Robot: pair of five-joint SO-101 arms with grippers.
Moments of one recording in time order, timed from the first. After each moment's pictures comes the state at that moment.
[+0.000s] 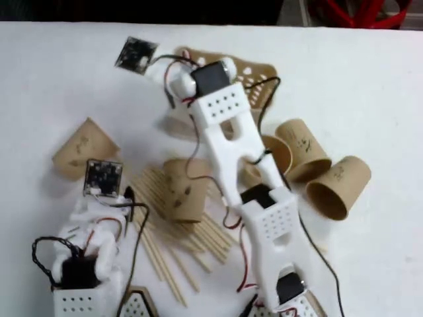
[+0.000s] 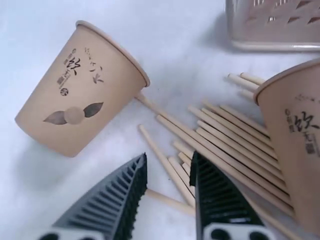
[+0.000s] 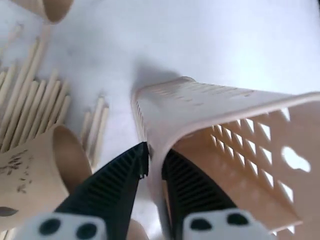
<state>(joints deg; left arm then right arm) -8.5 -104.9 92.4 63.8 -11.4 -31.1 37.1 -62.3 97.1 43.9</state>
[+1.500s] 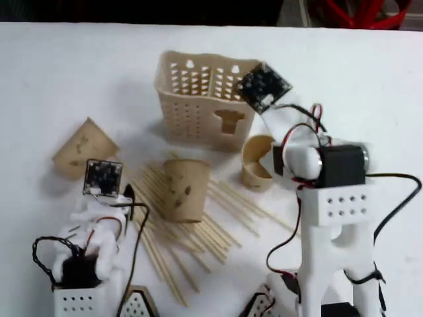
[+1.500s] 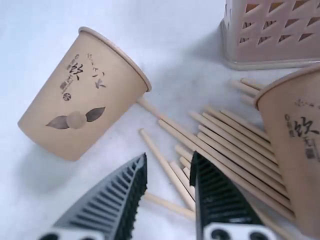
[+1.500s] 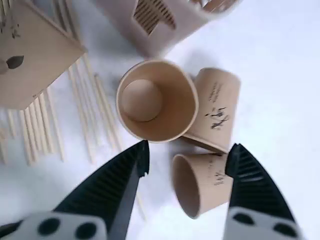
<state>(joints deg) -8.5 -104.9 92.4 62.8 -11.4 -8.6 -30.8 6.7 96.5 34.7</state>
